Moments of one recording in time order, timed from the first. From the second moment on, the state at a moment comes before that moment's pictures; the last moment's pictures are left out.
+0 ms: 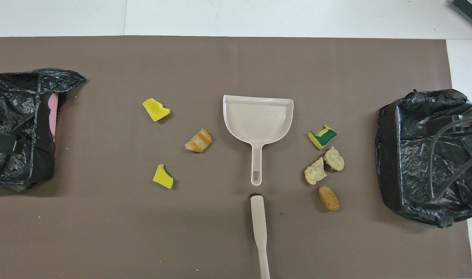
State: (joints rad) left arm -0.07 -0.04 -0.01 -1.38 -0.03 1.32 0.12; right arm 0.10 -0.06 -0.12 -1.62 -0.03 1.59 -0.01
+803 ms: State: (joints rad) left arm -0.08 -0.04 -0.02 -1.38 -0.03 1.32 0.11; right arm 0.10 -0.06 -0.12 -1.62 -0.03 1.59 -0.01
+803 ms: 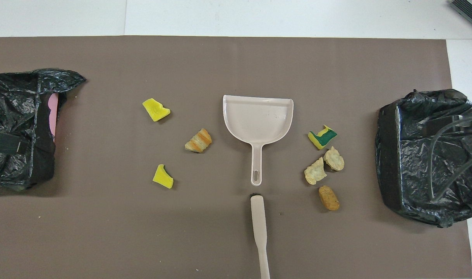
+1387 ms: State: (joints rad) left arm -0.08 -0.04 -0.02 -1.38 -0.03 1.32 0.11; right arm 0.10 -0.06 -0.12 -1.62 -0.03 1.59 -0.01
